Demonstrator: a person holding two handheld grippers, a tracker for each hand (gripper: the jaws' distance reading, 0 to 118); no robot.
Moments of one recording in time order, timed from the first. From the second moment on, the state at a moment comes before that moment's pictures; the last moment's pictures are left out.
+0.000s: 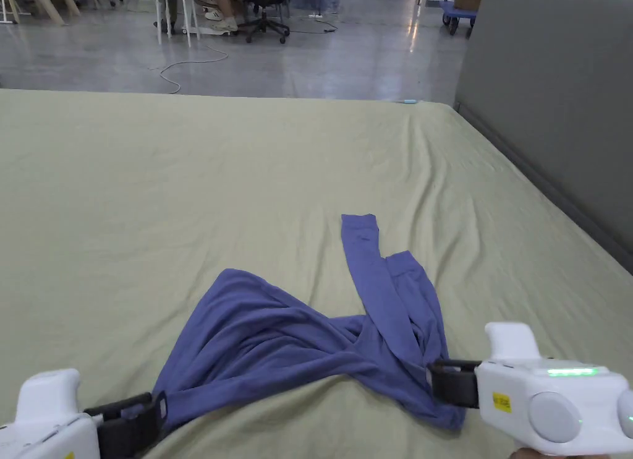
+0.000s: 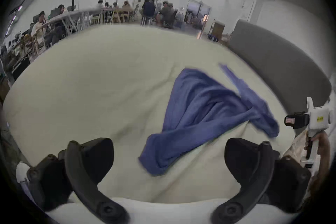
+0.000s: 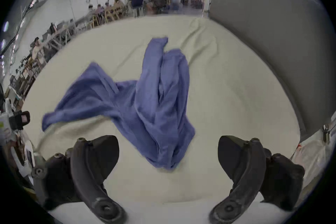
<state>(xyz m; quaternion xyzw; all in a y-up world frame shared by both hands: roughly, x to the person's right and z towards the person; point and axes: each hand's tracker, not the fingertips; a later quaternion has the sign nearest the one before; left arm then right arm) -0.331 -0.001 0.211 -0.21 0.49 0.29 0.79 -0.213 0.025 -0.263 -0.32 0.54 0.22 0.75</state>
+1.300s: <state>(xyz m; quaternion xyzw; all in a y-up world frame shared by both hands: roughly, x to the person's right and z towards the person) -0.379 -0.054 0.191 -0.26 0.48 0.38 0.75 -0.520 0.001 -0.181 -0.33 0.66 0.40 0.55</state>
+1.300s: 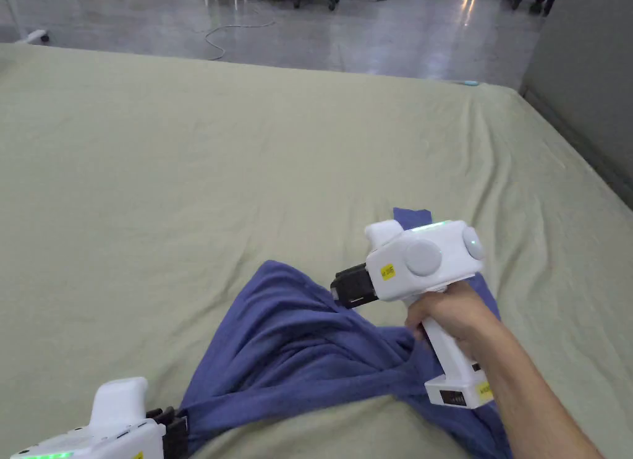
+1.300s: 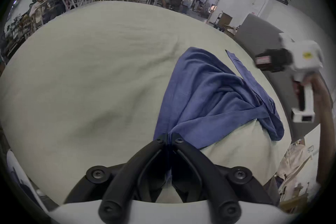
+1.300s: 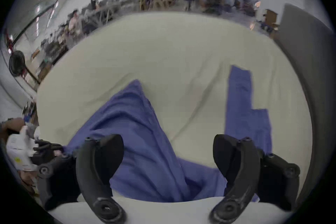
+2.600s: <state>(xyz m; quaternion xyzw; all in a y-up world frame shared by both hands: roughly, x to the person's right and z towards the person) -0.614 0.519 0.109 -0.03 0.58 0.05 0.81 -0.562 0.519 -0.255 -0.02 0.63 0.13 0.76</state>
